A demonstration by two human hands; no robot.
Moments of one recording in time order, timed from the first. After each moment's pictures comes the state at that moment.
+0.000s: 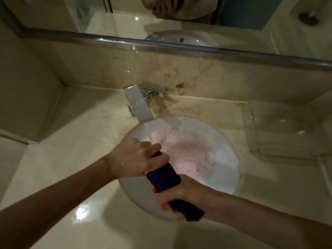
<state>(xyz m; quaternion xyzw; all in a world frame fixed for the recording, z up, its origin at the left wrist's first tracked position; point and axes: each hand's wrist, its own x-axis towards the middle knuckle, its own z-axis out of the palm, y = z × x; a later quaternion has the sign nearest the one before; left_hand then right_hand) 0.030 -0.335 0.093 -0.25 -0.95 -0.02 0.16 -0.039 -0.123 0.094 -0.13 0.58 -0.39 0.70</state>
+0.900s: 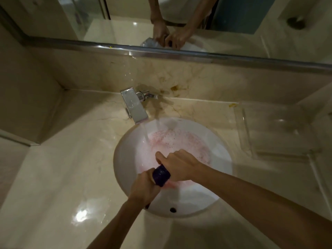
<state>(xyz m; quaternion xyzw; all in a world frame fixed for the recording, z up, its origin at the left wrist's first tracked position) 0.057 -0.236 -0.009 0.37 -0.83 -0.40 -0.13 -0.094 -0.162 0.032 -0.64 0.73 0.07 0.21</state>
